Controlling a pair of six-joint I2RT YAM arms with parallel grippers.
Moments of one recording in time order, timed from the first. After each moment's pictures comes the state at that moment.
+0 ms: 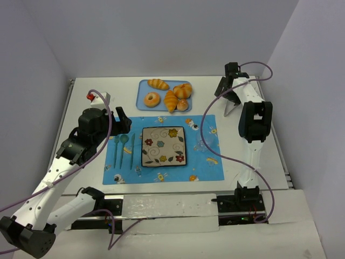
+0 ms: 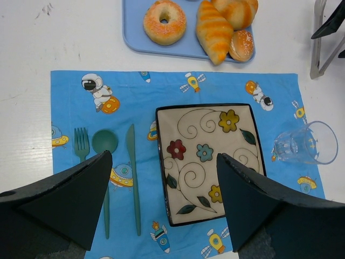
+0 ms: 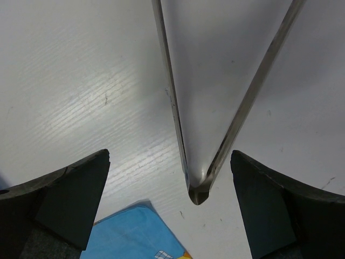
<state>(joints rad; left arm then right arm) -0.46 0.88 0.94 -0.49 -0.15 -0.39 0.02 2.27 1.98 -0.81 0.25 0.49</state>
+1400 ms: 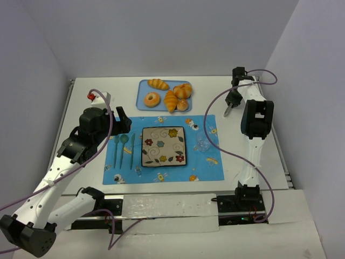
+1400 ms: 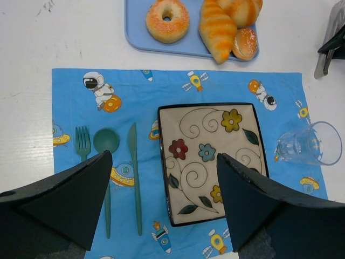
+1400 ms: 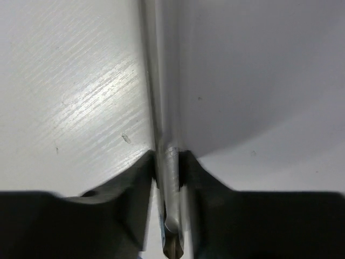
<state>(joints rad) -0.45 0.89 0.94 -0.49 -0.15 -0.39 -0.07 2.39 2.04 -0.81 0.19 0.52</state>
